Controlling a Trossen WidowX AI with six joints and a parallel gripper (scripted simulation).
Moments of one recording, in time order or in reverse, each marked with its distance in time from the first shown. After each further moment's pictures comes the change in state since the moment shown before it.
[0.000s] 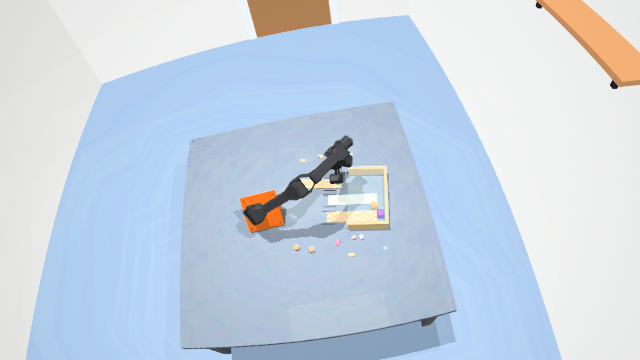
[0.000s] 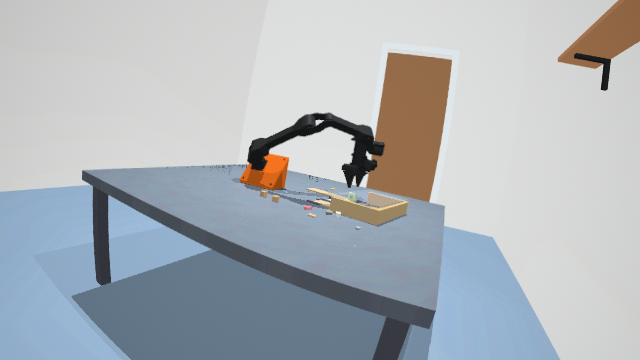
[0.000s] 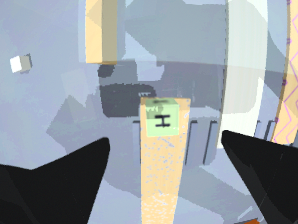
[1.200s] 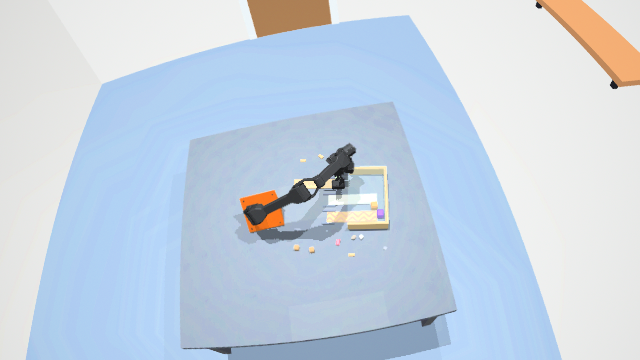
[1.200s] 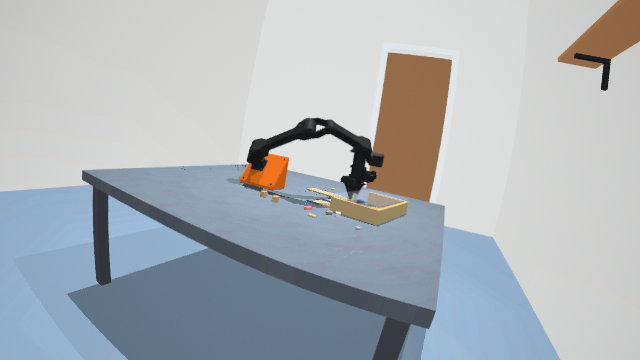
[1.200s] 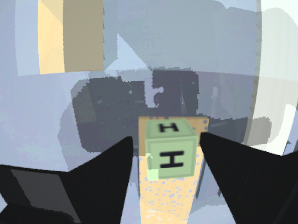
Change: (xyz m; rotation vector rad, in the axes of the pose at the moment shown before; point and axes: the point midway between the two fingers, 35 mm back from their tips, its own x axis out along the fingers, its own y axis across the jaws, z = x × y) arm 0.050 0.000 0.007 0.006 -0.005 0.002
